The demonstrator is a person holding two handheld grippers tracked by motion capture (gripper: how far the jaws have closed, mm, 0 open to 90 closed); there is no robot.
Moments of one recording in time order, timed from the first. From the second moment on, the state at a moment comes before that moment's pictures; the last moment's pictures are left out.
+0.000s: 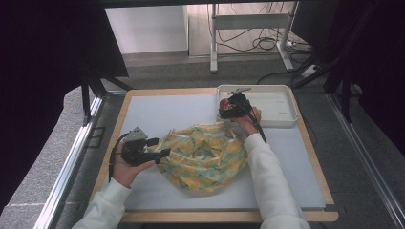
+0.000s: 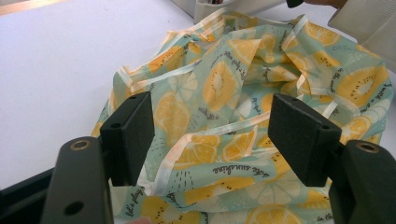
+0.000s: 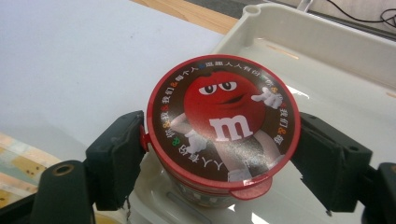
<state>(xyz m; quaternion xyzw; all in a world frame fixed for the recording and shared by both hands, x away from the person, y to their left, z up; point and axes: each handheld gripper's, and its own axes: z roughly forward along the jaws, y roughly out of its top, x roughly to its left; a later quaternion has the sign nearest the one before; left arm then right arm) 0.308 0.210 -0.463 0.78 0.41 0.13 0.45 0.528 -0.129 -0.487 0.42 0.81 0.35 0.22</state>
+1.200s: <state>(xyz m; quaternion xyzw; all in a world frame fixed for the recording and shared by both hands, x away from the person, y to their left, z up) 0.315 0.217 -0.457 0.77 0.41 0.12 0.47 0.469 -0.141 -0.450 0.38 0.80 0.42 0.21</state>
